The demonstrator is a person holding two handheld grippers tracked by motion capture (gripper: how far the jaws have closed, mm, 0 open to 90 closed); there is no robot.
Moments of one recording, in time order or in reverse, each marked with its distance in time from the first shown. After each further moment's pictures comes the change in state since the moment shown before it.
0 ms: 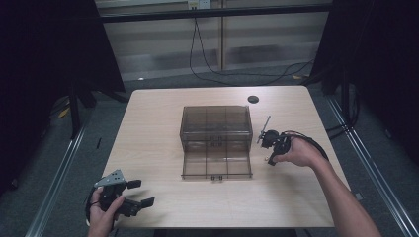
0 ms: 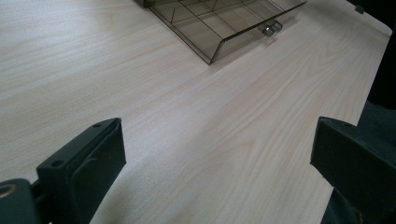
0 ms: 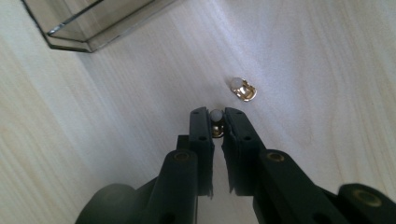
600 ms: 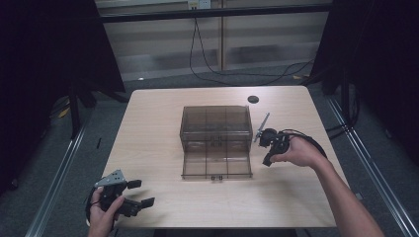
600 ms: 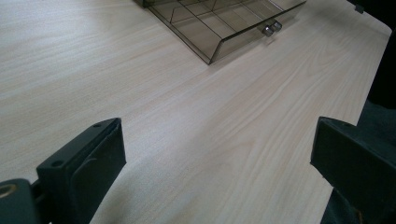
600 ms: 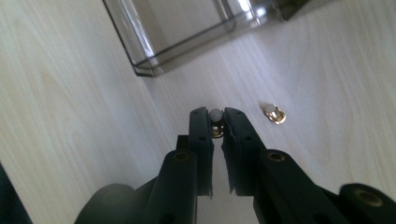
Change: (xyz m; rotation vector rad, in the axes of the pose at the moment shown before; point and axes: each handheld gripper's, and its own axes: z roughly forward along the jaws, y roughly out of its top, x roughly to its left) left arm 0.000 0.000 0.000 0.001 0.002 0.004; right arm 0.018 0.009 -0.023 -0.069 0.056 -0.052
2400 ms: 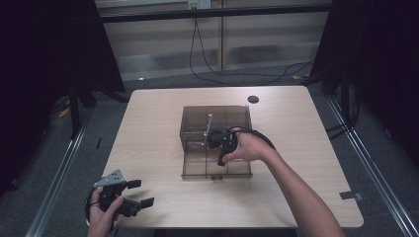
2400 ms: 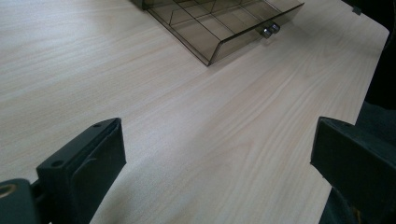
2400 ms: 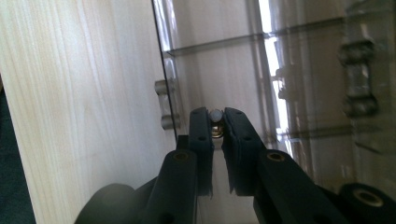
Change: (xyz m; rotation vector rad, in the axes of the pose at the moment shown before) left arm 0.000 0.000 -0.001 -0.005 -0.004 0.004; right arm 0.055 0.129 0.022 0.007 0.058 -0.246
